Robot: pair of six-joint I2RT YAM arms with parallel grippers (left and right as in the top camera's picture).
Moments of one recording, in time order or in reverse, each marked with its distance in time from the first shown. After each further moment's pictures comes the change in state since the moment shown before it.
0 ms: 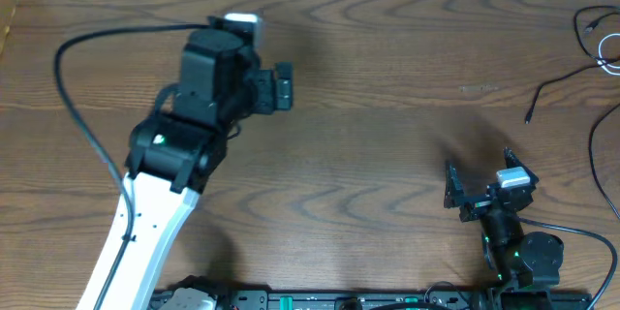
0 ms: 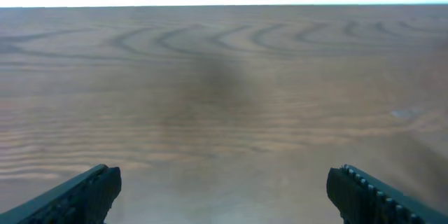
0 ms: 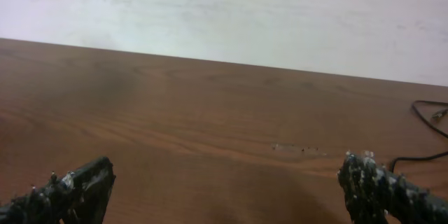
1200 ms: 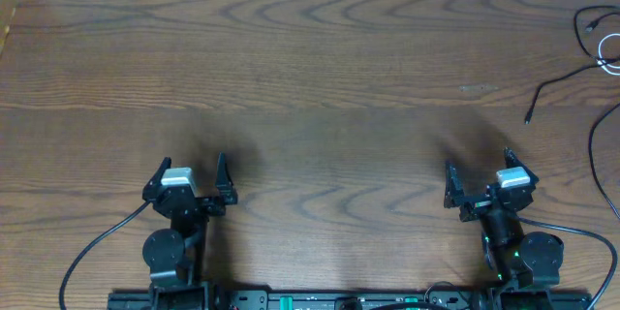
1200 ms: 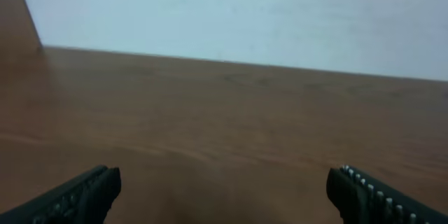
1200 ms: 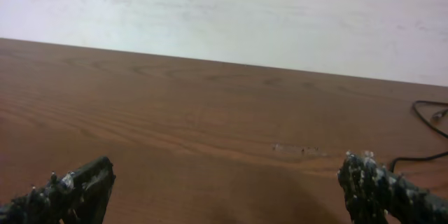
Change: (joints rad) left arm 0.433 -1.209 -1.305 0.655 0.129 0.145; right arm 0.000 0.000 0.000 -0.001 0.000 0.000
